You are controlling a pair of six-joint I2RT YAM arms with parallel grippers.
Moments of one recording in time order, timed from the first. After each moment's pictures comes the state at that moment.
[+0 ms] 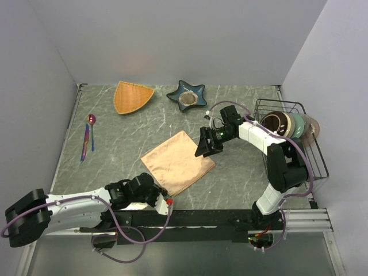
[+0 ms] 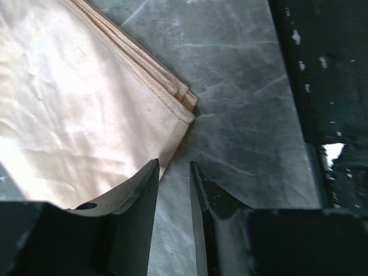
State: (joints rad) left arm -1.07 0.95 0.24 -0.05 0.17 0.94; right arm 0.33 1.67 1.10 -0.62 -0.83 0.16
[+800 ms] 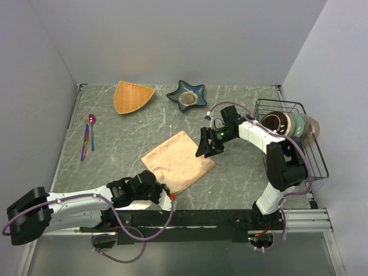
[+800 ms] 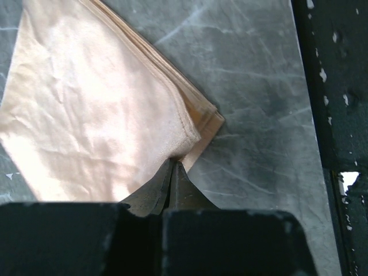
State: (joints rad) left arm -1.08 0.98 0.28 0.00 0.14 0.87; right arm 0.32 1.69 1.11 -0.64 -0.82 0.15
